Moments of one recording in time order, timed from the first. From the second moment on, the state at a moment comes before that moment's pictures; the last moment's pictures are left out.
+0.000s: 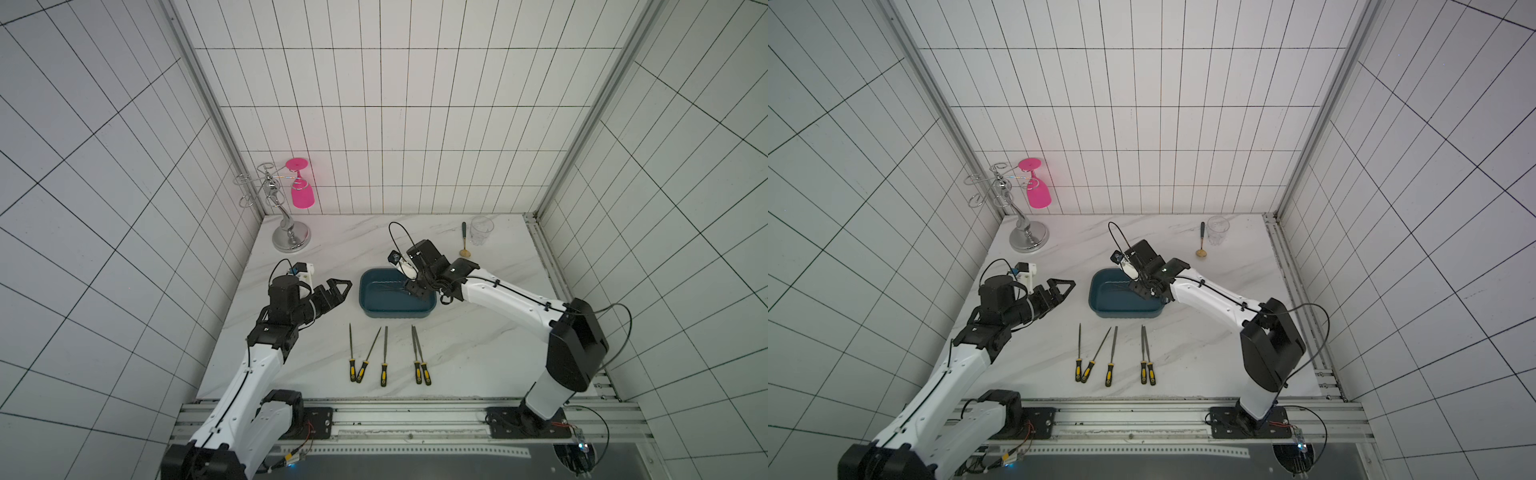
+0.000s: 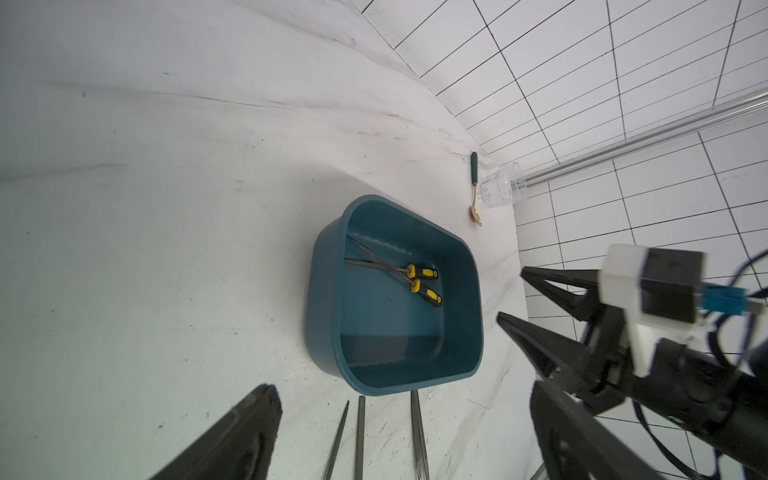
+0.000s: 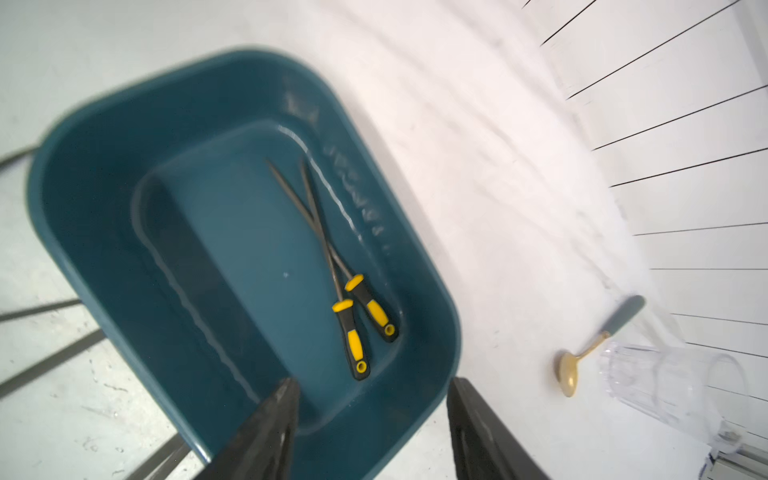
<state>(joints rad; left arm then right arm) -0.09 0.89 0.57 -0.22 0.50 -0.73 0.87 1.65 1.35 -0.55 0.20 -0.33</state>
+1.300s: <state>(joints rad) -0.25 0.87 0.53 -0.29 0.11 -0.64 1.22 1.21 0.66 -0.55 0.15 0.57</state>
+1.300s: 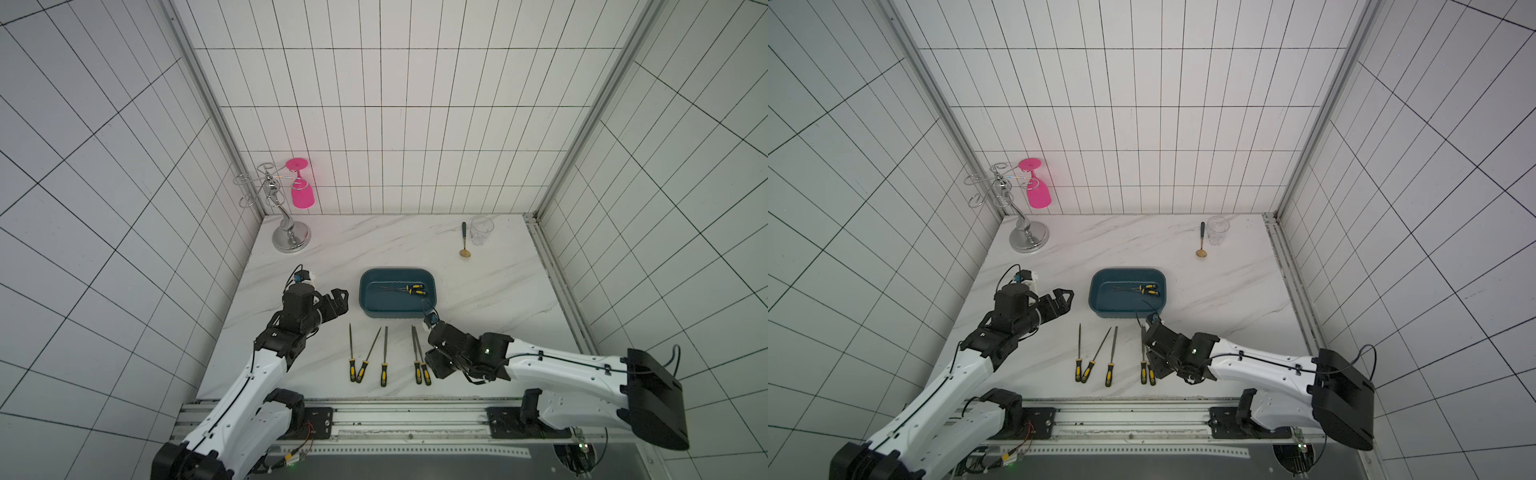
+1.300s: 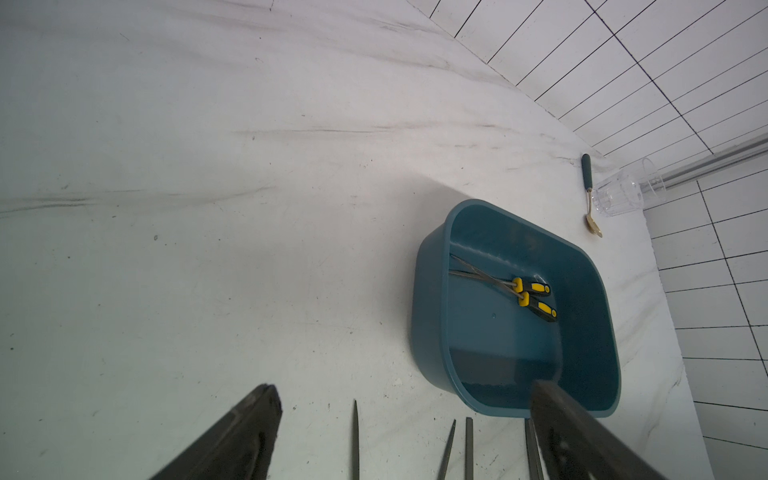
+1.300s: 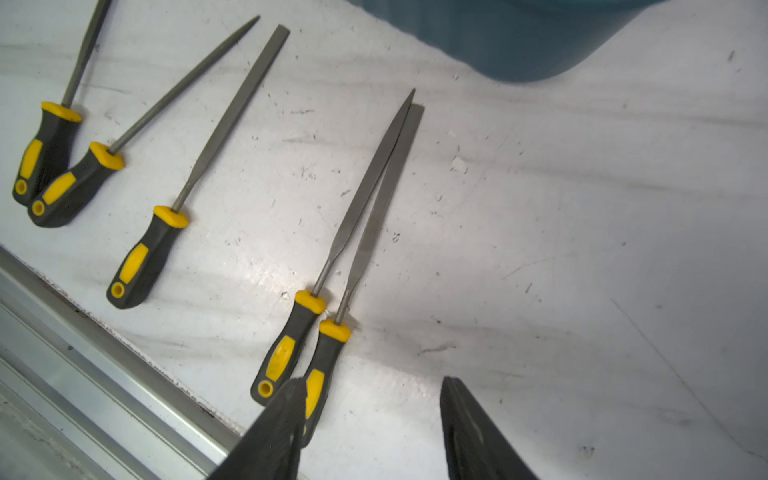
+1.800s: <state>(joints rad) -0.27 0.85 0.54 -0.32 0.11 -0.64 1.34 1.34 0.65 -0.56 0.19 0.69</state>
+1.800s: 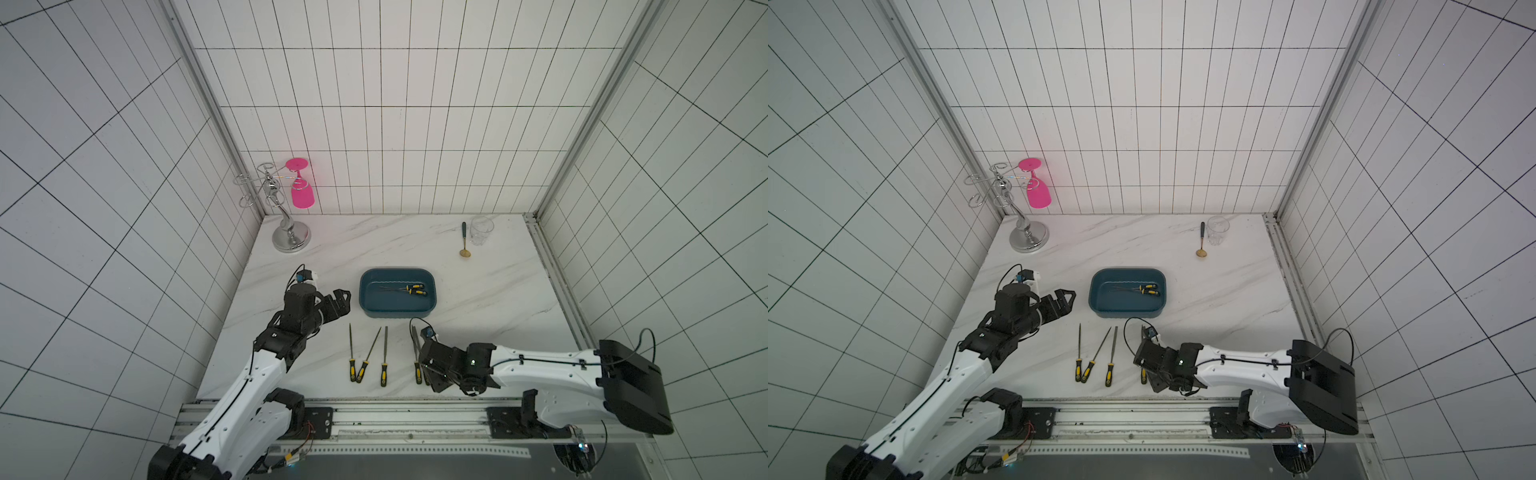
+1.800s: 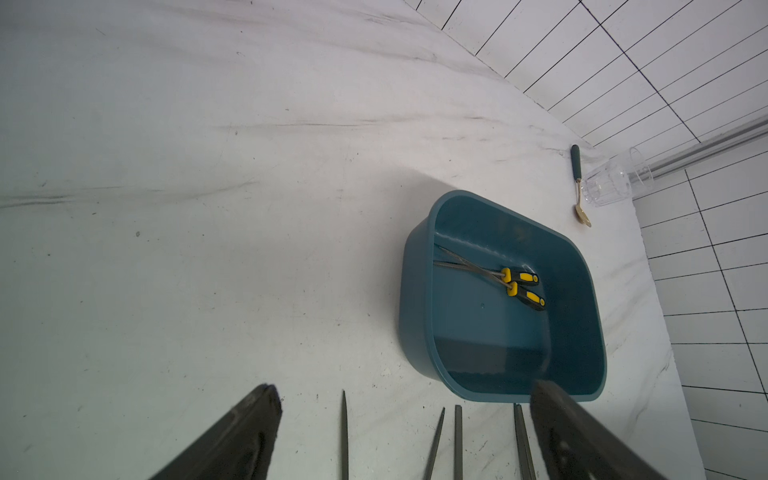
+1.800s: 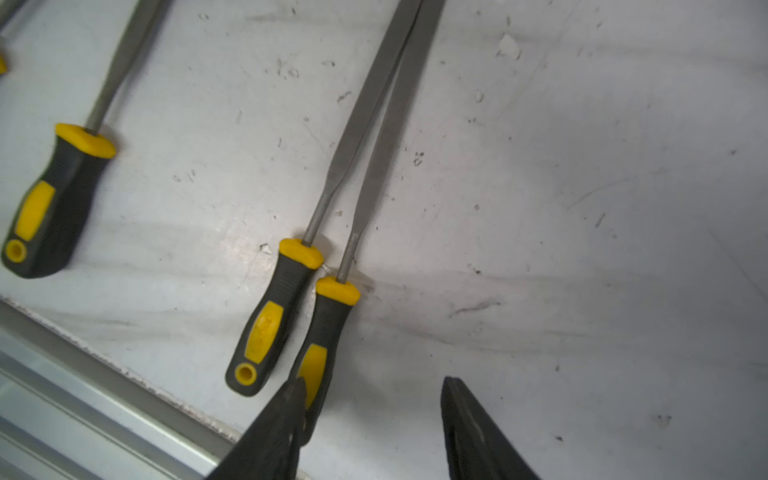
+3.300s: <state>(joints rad) -0.27 0.86 0.56 -0.34 0.10 -0.62 1.30 1.42 0.67 -0.55 0.18 0.63</state>
